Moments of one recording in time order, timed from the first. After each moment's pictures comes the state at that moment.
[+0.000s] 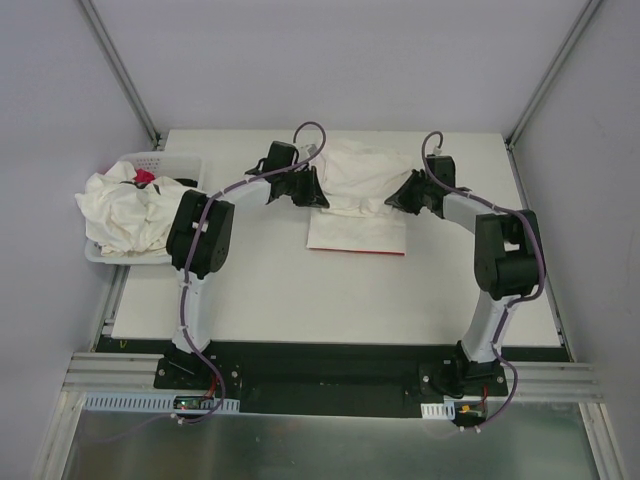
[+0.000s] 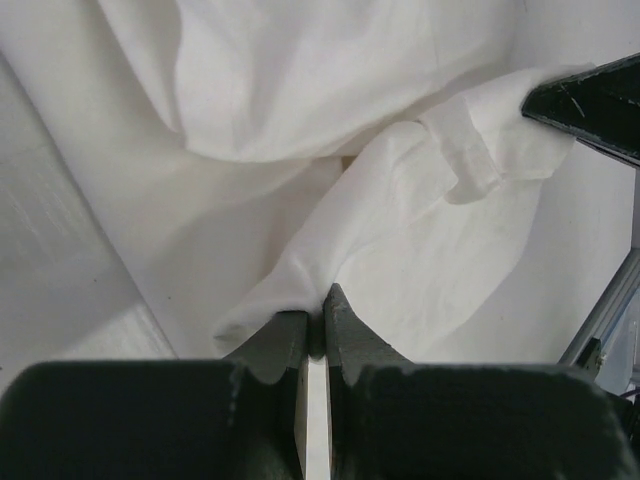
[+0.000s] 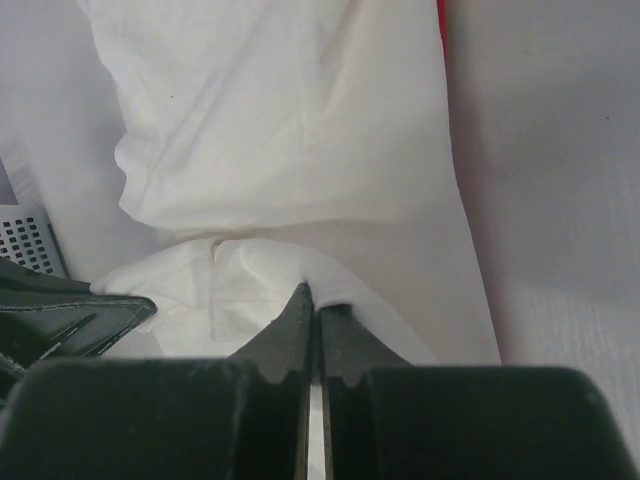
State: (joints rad) left arm -0.38 2.14 1.55 -0.17 0.59 -0.46; right arm 0.17 1.89 1.21 -0.08 -0.30 0.75
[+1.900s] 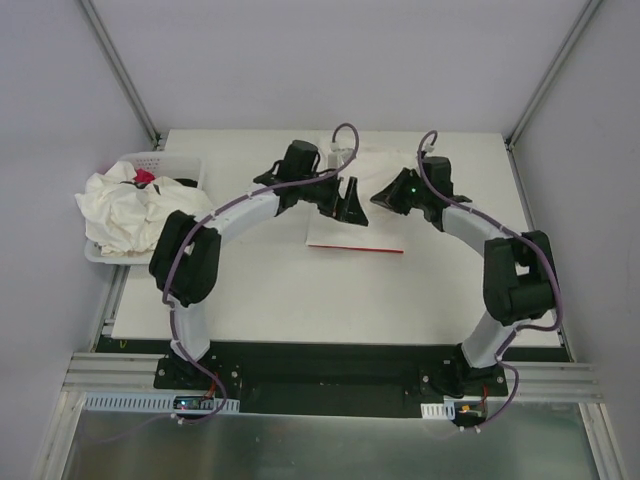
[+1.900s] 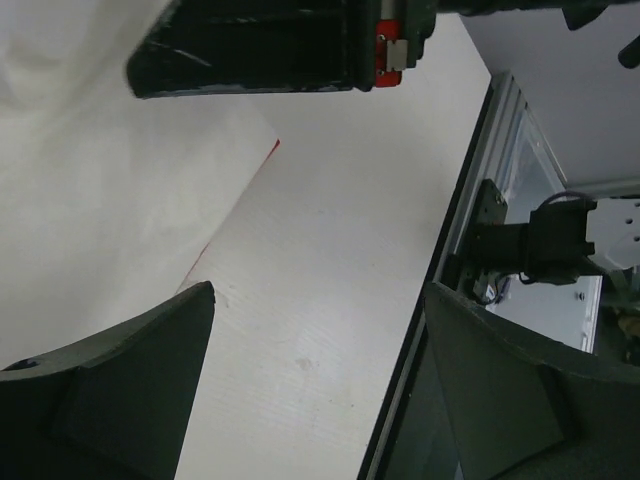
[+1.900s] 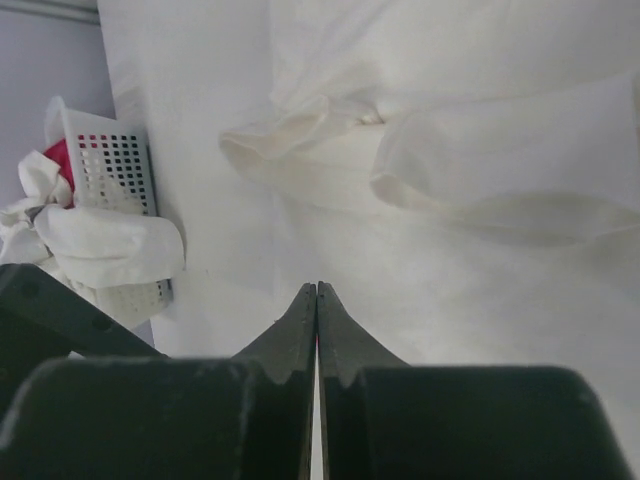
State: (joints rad) left arm -0.53 1.87 1.46 -0.18 0.82 -0.38; right arm 0.24 1.68 1.09 0.01 -0.39 0.82
